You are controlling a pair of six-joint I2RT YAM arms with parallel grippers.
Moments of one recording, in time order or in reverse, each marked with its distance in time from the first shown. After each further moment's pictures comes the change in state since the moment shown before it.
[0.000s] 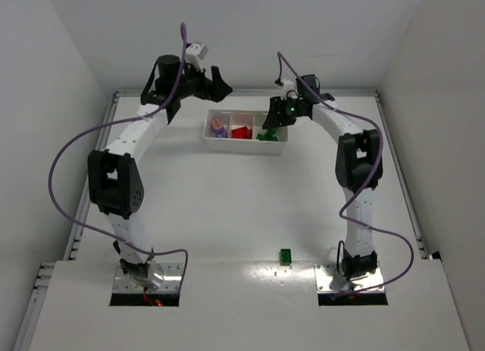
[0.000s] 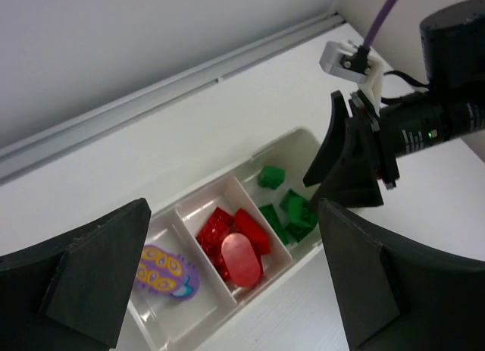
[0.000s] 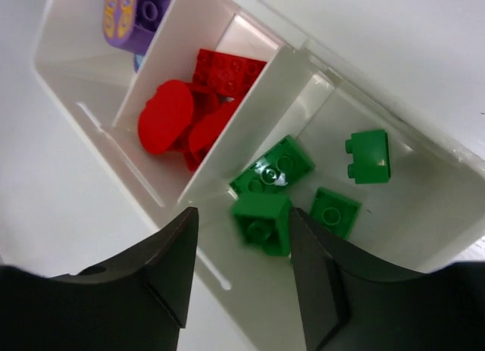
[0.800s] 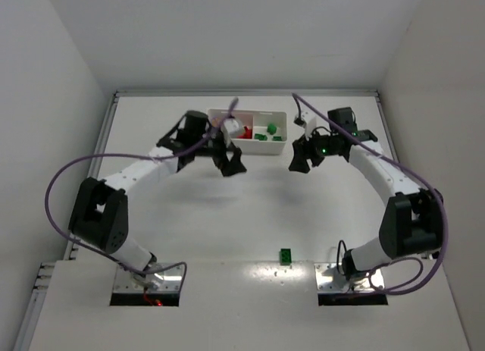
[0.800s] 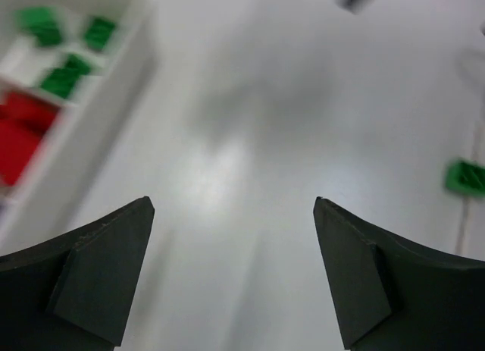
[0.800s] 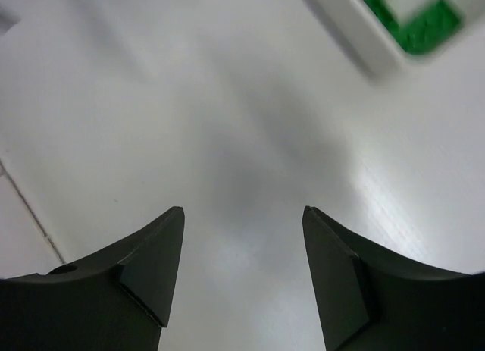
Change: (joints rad) left arm -0.181 -0.311 -0.546 -0.138 0.175 0.437; right arm -0.036 -0.728 -0.709 -0.130 -0.060 -0.491
